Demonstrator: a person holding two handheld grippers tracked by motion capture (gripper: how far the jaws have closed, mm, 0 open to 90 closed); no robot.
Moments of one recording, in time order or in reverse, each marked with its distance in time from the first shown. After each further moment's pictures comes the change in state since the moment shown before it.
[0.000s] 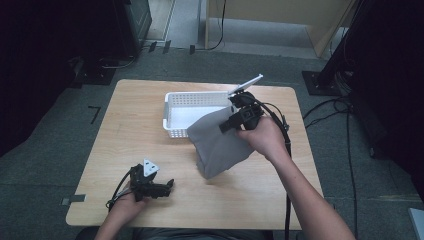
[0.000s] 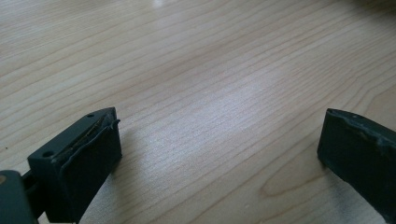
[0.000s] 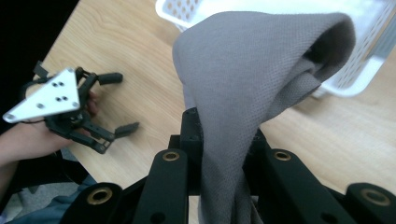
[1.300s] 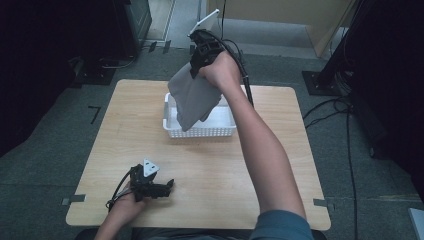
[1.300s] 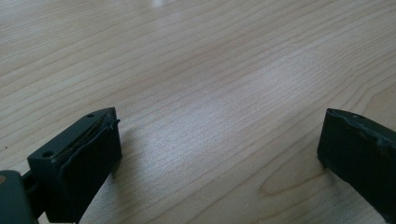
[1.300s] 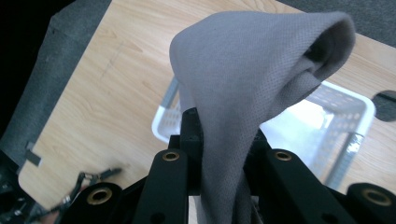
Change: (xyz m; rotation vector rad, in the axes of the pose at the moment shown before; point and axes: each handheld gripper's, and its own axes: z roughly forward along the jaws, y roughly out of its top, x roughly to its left) left arm 0.000 -0.001 0.000 -0.005 -0.001 -0.002; right arm 0.032 0.180 0.013 0.029 -0.136 0.060
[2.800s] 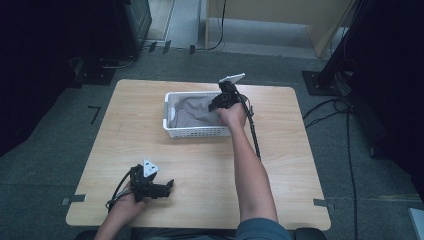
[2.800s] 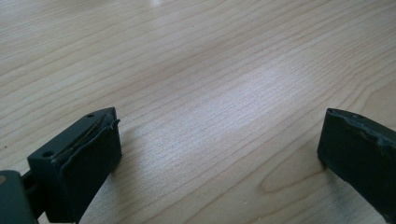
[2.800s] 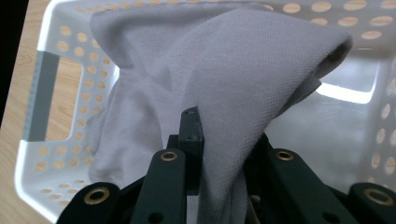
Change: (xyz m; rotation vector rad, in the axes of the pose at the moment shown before) left arm -0.001 -0.001 0.000 -0.004 -0.003 0.000; right arm -0.128 -0.080 0.169 -0.092 0.146 0.303
